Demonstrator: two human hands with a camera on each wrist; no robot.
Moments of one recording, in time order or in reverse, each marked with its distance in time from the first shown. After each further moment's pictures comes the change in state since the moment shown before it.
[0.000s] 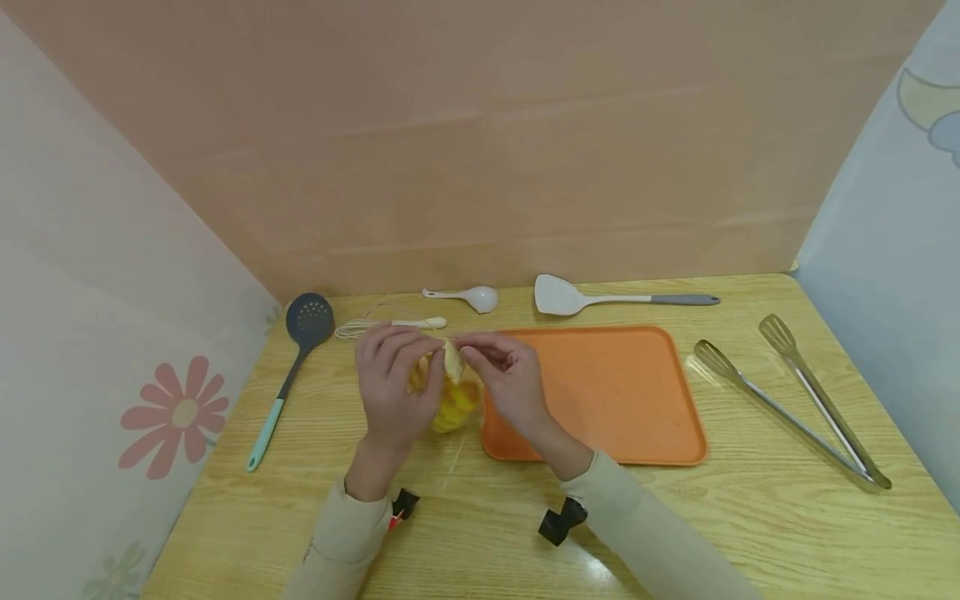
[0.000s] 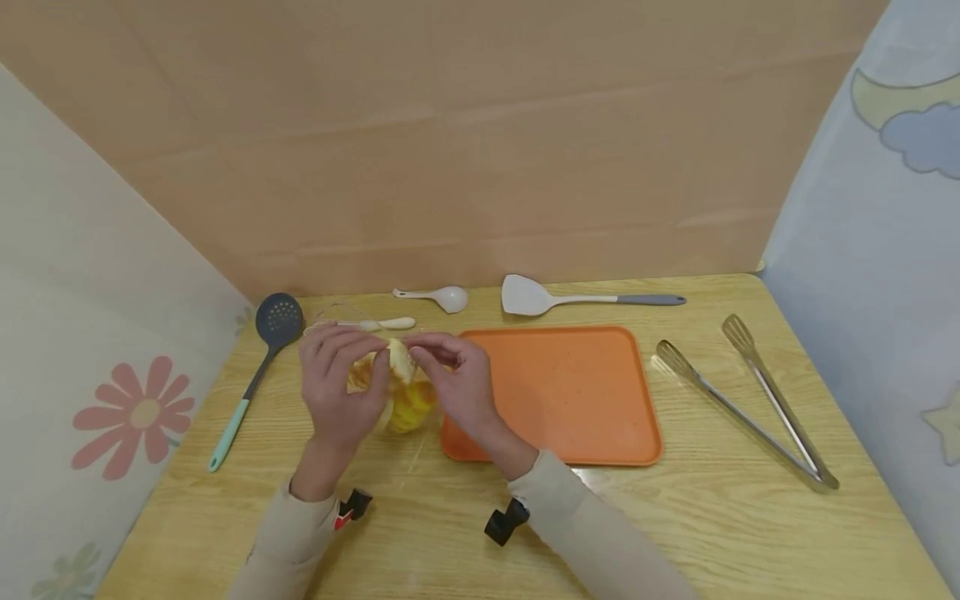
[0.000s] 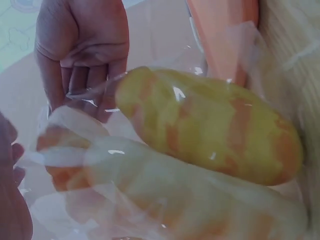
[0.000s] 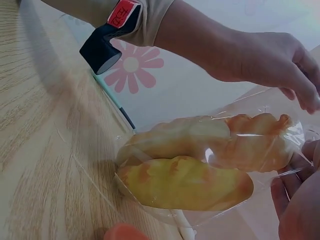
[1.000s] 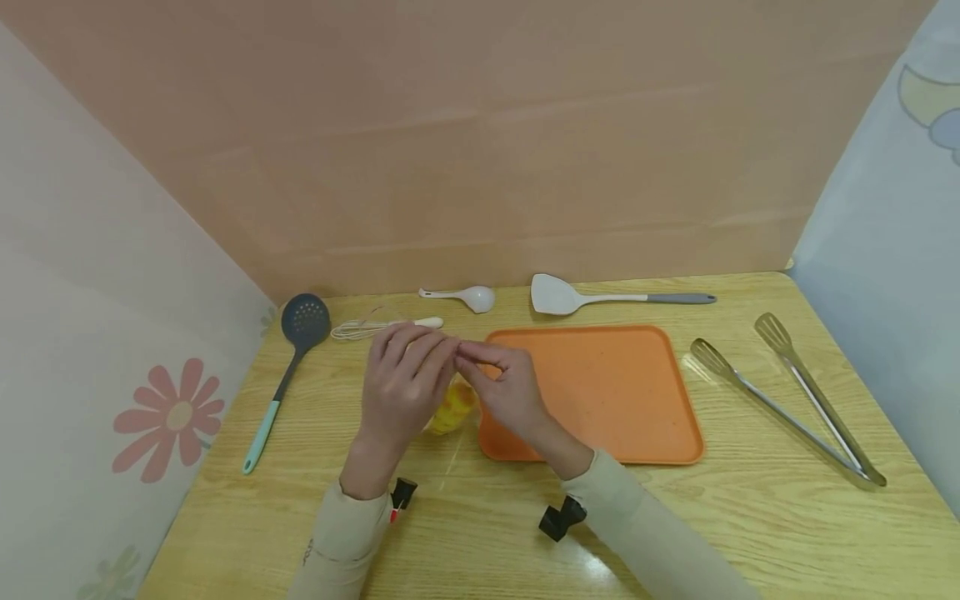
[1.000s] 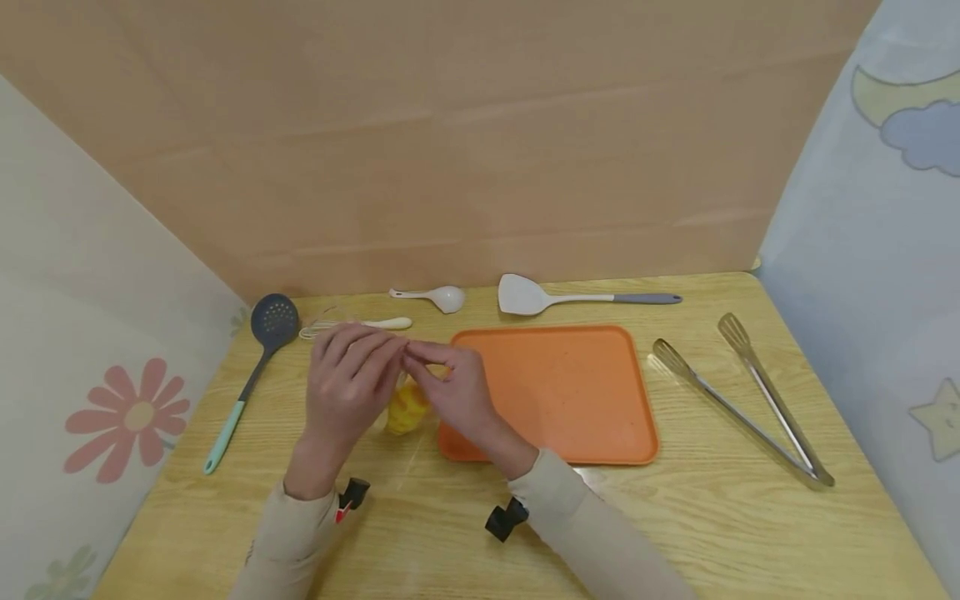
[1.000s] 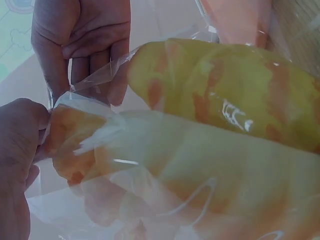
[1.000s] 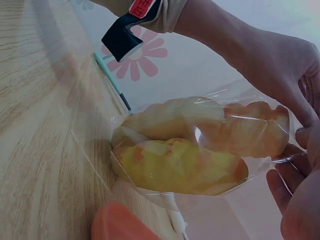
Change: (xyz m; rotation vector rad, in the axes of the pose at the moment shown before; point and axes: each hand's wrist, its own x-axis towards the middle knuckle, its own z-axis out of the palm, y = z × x) left_hand 0.015 0.004 -0.004 0.259 -0.274 0.294; right_hand -0.004 0.002 -0.005 -0.170 -0.105 -0.129
